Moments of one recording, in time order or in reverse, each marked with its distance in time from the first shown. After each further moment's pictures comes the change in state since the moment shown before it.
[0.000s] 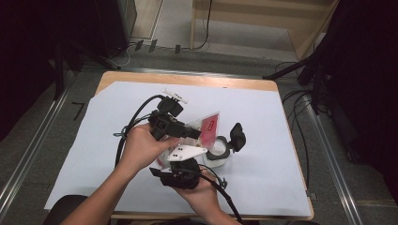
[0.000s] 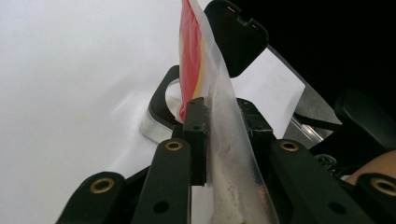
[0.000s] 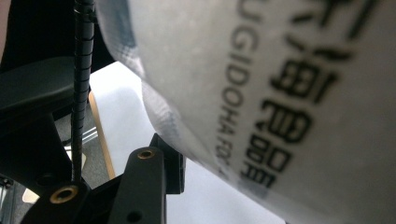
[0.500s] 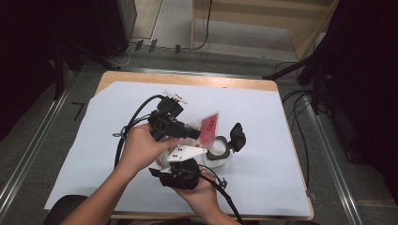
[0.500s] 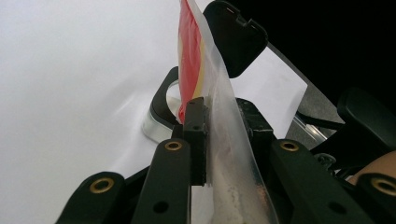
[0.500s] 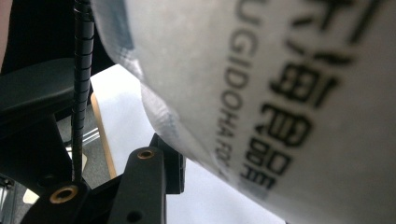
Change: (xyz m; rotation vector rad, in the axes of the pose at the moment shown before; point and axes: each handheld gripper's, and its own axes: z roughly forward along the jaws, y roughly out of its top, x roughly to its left) left arm -0.002 0.000 -0.001 0.003 0.014 0.012; right arm 0.001 0.000 0.000 -0.008 0.006 -0.003
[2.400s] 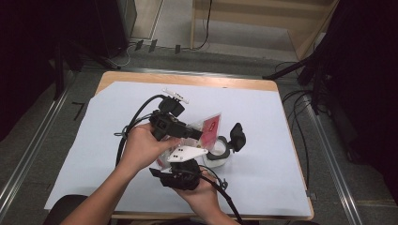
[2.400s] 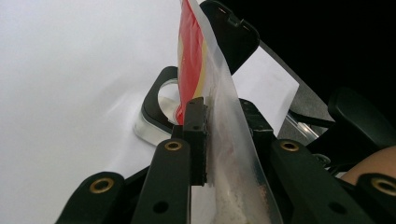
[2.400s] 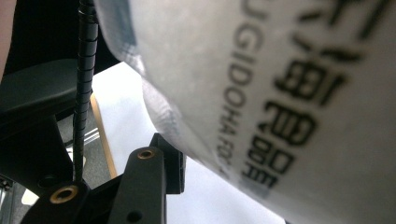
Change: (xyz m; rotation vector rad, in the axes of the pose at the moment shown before) left arm 0.000 0.002 0.002 0.008 -0.032 -0.004; right arm 0.002 0.000 -0.003 0.000 -0.010 0.004
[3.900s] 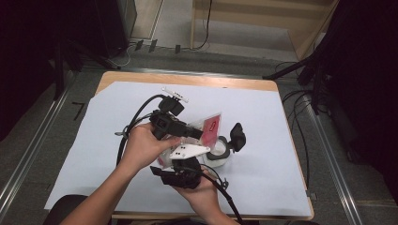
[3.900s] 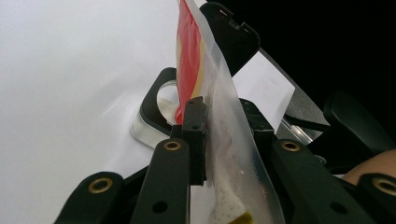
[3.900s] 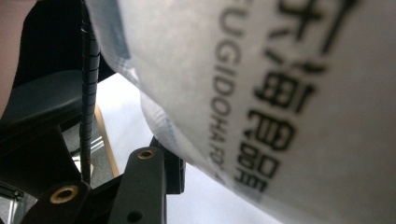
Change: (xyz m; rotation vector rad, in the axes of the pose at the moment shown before) left arm 0.006 0.000 0.002 -0.006 -0.024 -0.023; right arm -0.004 0.001 -0.001 -0.011 0.004 0.055
